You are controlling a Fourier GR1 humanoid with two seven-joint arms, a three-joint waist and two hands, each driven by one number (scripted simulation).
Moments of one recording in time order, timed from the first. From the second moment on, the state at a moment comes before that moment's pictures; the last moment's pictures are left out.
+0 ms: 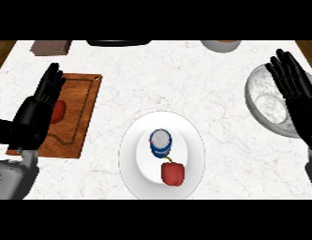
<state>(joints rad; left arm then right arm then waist) -0.22 0.40 -0.17 -1.55 0.20 0.22 0.01 -0.24 -0.50 0.14 -1.65 -0.30 -0.02 -0.18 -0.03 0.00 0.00</state>
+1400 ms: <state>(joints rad) -0.16 0.25 -0.23 -1.52 0.16 0.26 0.05 -0.08 -0.01 0.69 -1.82 0.82 -0.63 0.49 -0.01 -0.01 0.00</state>
